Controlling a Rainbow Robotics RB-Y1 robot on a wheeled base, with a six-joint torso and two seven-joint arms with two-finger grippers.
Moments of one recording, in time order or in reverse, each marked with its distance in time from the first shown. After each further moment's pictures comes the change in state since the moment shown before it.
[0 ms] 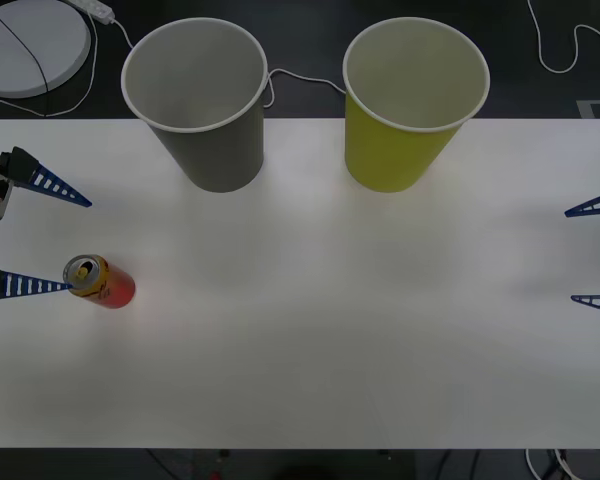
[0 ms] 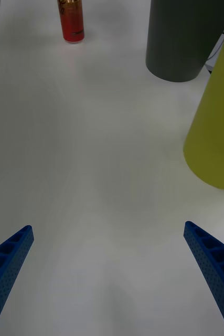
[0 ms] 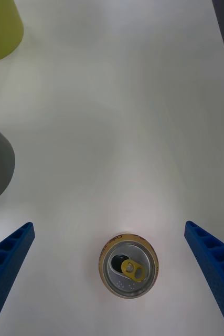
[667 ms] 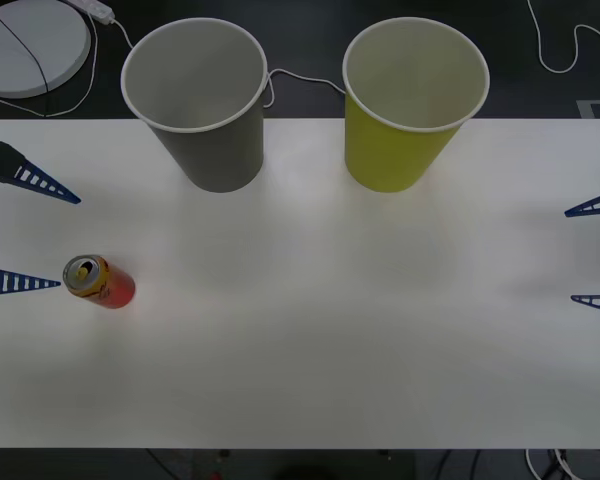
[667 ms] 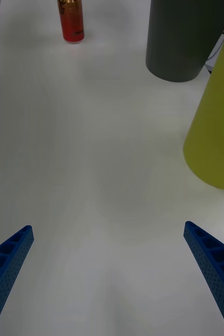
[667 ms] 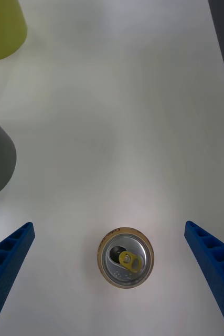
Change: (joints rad) right arm 0.000 0.000 0.000 0.000 0.000 0.000 0.000; left arm -0.006 0.048 -0.009 0.029 0.054 -0.003 0.003
